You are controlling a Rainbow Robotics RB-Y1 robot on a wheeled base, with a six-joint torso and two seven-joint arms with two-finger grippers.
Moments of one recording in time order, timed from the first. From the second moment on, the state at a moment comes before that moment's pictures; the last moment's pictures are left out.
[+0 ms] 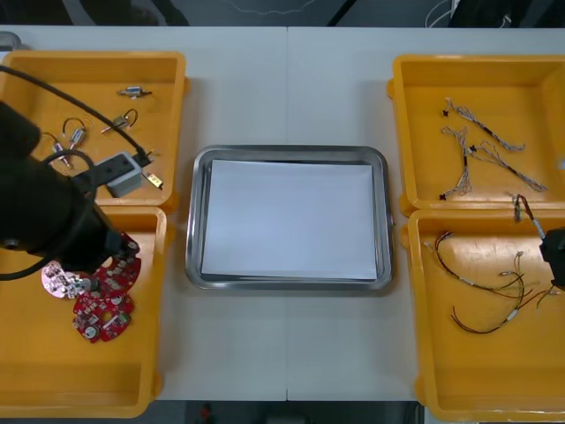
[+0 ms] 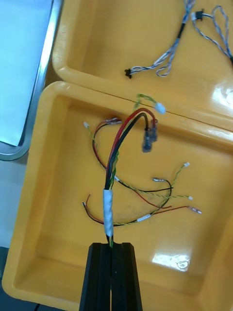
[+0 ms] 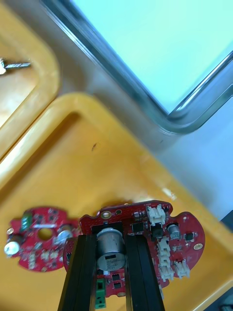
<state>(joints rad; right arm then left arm) -0.07 -0.84 -0.33 -2.59 -1.00 1.92 1.23 -0.36 0.83 -0.07 -2.28 0.97 1.87 -1.59</state>
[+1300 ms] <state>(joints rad) -0.10 -0.87 -0.28 -2.59 -1.06 1.92 1.25 -0.75 0.56 -0.66 -1.82 0.67 1.62 -1.37</state>
